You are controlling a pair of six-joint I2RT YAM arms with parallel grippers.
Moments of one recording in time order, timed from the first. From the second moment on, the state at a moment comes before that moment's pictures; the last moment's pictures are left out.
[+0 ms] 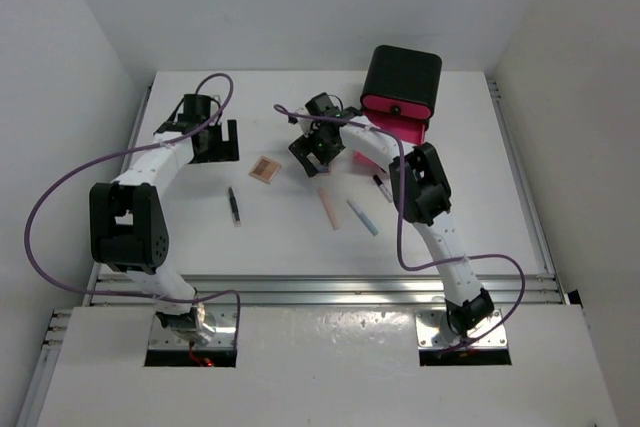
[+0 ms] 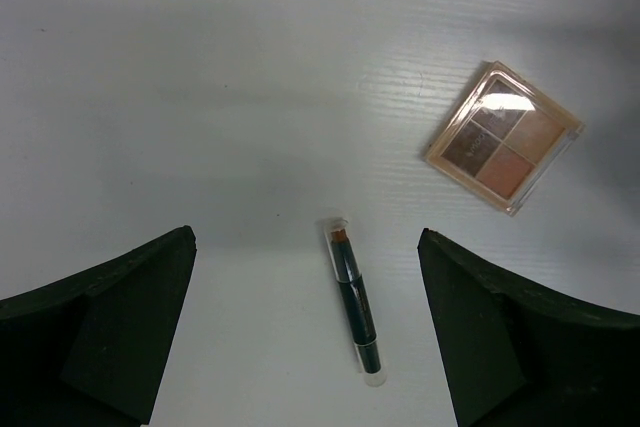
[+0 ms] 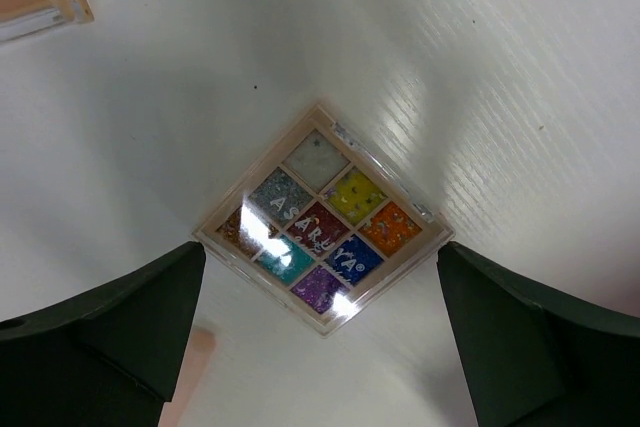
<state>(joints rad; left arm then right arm) -0.04 1.66 1.26 -0.52 -0.08 -0.13 0.57 2.46 2.05 -0.69 -0.08 -0.21</state>
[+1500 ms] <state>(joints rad) -0.04 1.64 1.21 -0.44 -0.01 -0.12 0.58 2.50 2.11 -0.68 0.25 0.74</state>
